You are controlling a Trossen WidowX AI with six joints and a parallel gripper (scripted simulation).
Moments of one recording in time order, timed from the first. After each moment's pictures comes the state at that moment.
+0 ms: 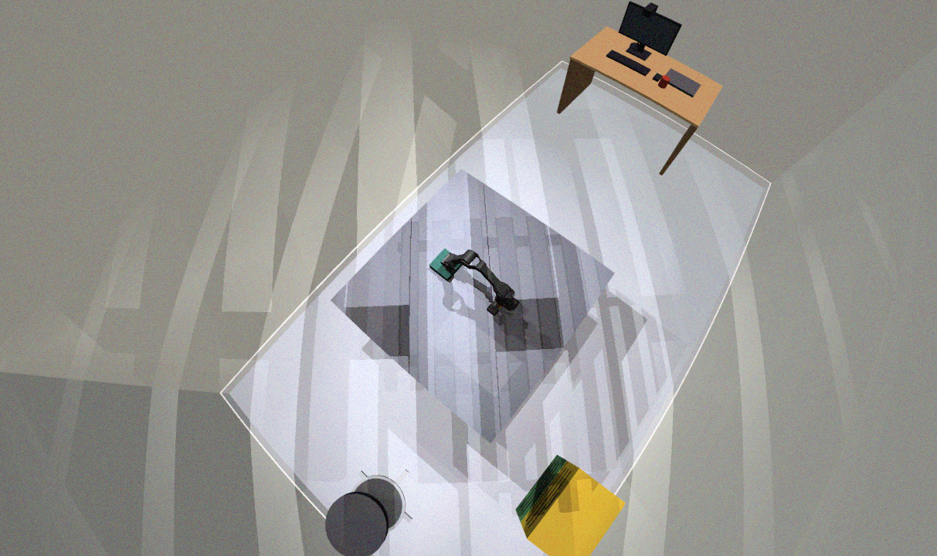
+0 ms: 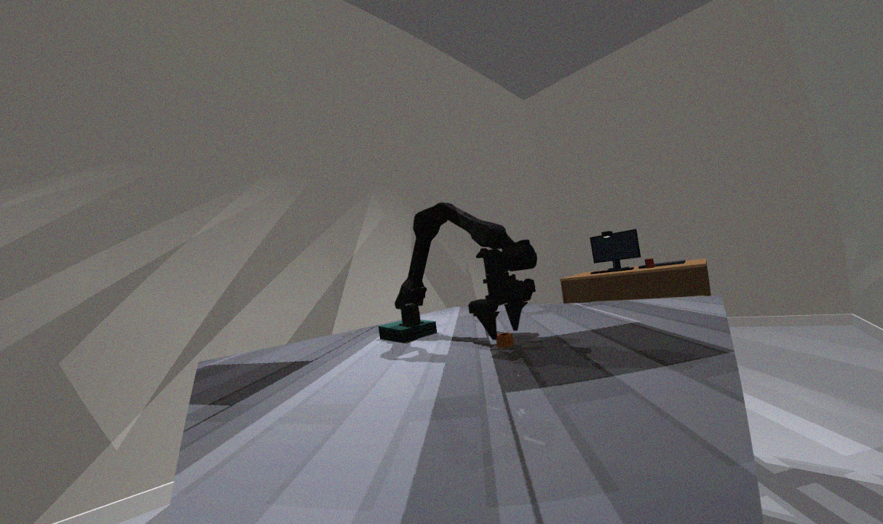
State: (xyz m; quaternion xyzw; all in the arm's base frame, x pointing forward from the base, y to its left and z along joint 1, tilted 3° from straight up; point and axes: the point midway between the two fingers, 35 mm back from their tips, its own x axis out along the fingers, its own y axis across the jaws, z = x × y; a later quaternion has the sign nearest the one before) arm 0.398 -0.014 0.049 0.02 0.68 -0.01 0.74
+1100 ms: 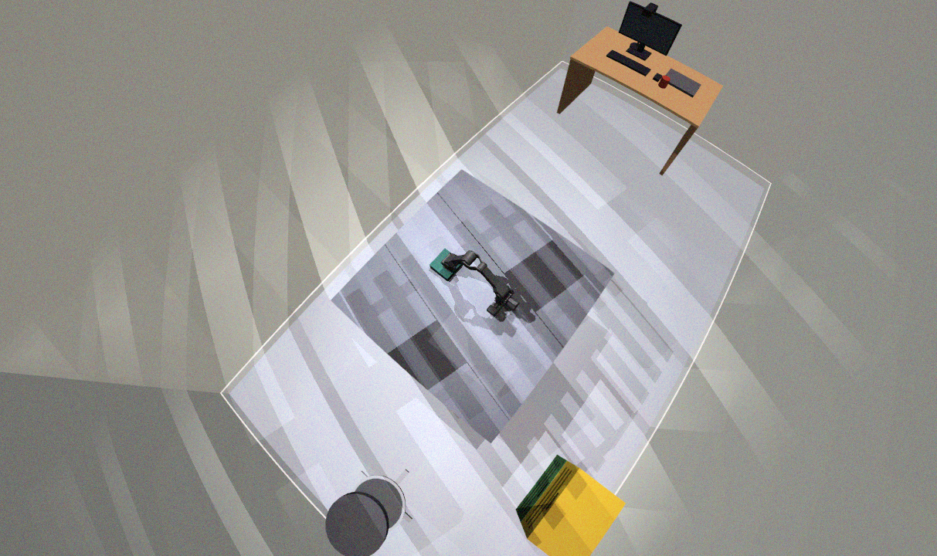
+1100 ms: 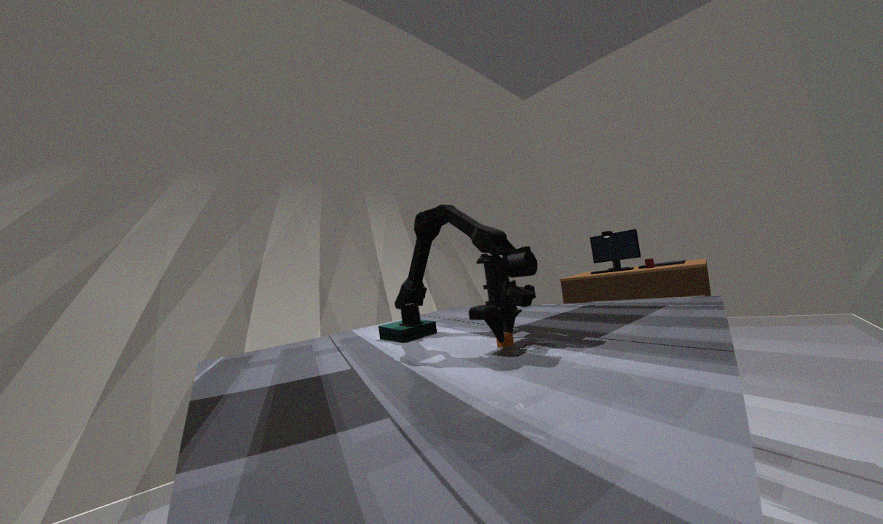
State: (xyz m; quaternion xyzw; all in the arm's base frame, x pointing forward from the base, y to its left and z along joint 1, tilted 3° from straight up) arm 0.397 -0.014 0.034 0.02 0.68 -0.01 0.73
